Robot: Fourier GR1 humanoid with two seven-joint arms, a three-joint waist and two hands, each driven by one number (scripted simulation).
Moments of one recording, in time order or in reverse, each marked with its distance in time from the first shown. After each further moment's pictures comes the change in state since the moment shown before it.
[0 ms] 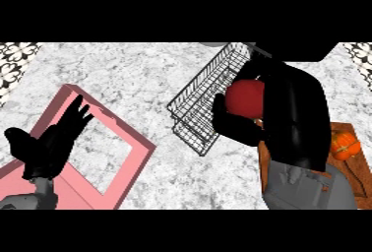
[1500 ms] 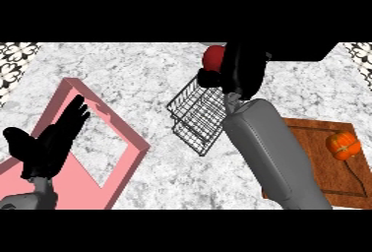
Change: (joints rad) left arm -0.005 -0.036 0.051 0.005 -0.039 -0.049 0.005; right arm -0.218 0.037 -0.086 0.691 0.062 -0.533 -0.151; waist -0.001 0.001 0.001
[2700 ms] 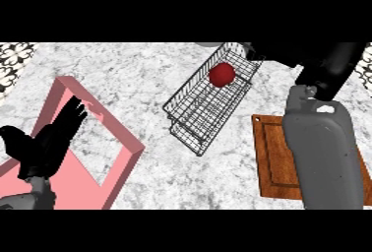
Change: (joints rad) left arm -0.002 -0.009 0.025 -0.008 -0.005 -0.006 0.022; right arm 0.088 -0.065 -0.252 -0.331 -0.304 -0.323 -0.079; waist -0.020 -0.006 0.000
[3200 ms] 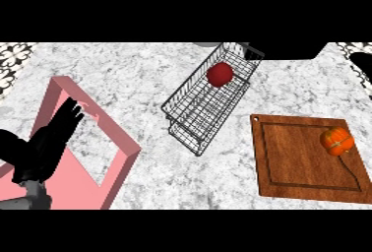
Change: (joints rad) left arm 0.022 0.004 0.014 -0.028 0.003 -0.009 0.006; right arm 0.297 -0.175 -0.191 -0.443 -0.146 0.122 0.063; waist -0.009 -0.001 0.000
